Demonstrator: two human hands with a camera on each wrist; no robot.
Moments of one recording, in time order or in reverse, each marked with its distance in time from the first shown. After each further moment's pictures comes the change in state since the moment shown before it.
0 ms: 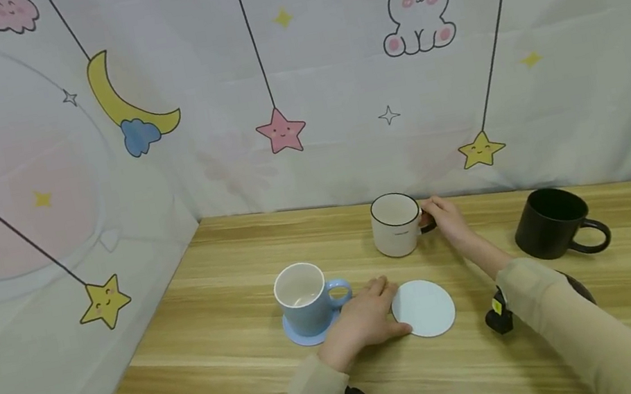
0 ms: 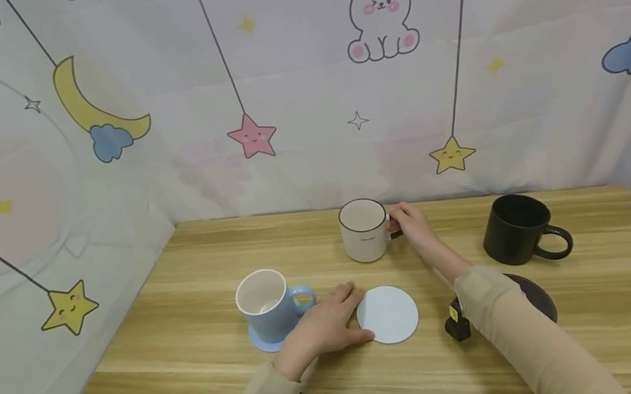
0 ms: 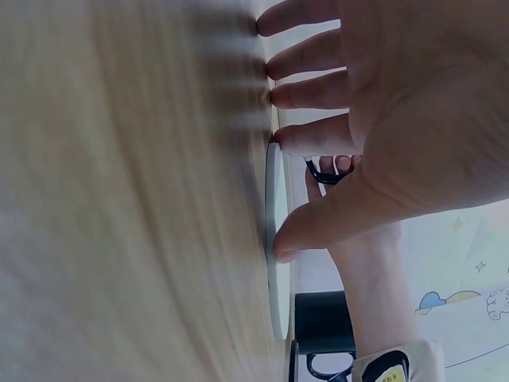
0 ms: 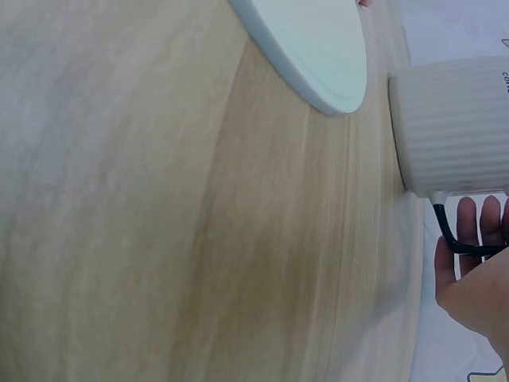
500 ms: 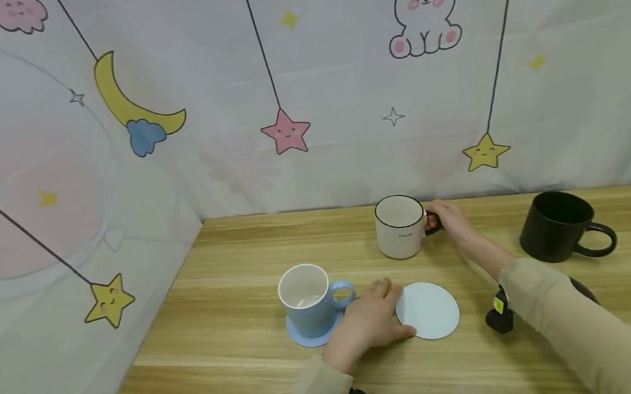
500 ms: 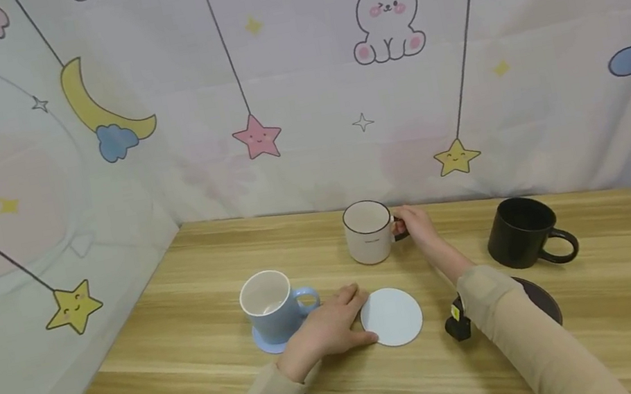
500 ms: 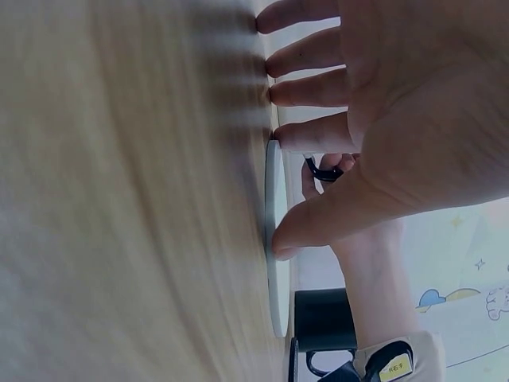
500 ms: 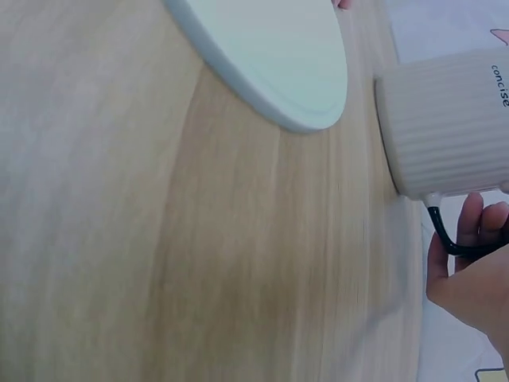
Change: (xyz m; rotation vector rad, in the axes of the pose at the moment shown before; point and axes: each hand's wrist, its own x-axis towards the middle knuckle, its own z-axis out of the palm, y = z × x) left_hand -0.001 0.000 0.000 0.005 -0.016 -0.010; right_hand 0.007 0.003 -0.001 0.149 -0.029 0.097
